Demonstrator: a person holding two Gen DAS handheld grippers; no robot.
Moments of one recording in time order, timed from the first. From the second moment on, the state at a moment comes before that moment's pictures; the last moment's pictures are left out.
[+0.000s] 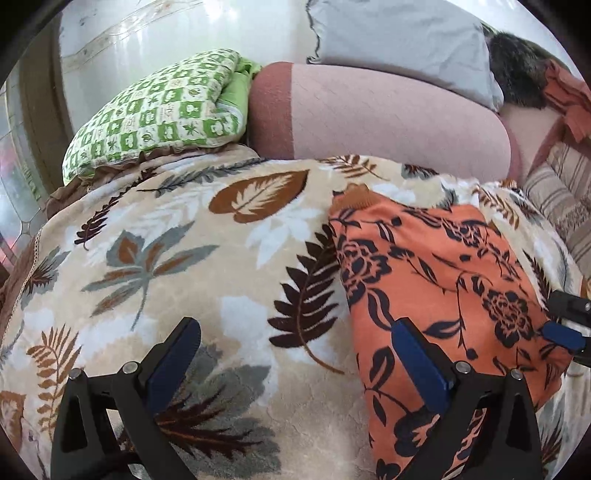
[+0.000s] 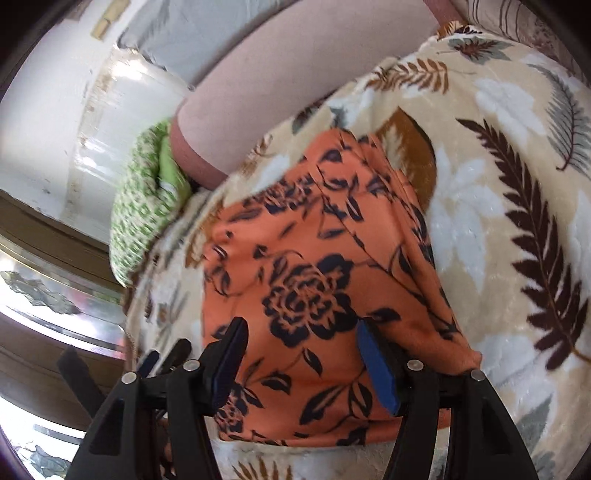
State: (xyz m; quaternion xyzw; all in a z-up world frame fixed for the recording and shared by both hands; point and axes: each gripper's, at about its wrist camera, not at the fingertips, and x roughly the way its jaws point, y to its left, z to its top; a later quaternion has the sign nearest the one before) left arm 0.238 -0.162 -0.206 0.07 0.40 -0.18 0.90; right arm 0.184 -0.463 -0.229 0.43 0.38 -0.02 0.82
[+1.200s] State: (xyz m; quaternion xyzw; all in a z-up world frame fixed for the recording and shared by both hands) left arm 0.231 -0.172 -0.208 0.09 0.39 -0.19 0.90; right arm 0.172 -0.495 -0.221 0.42 0.30 -0.07 0.85
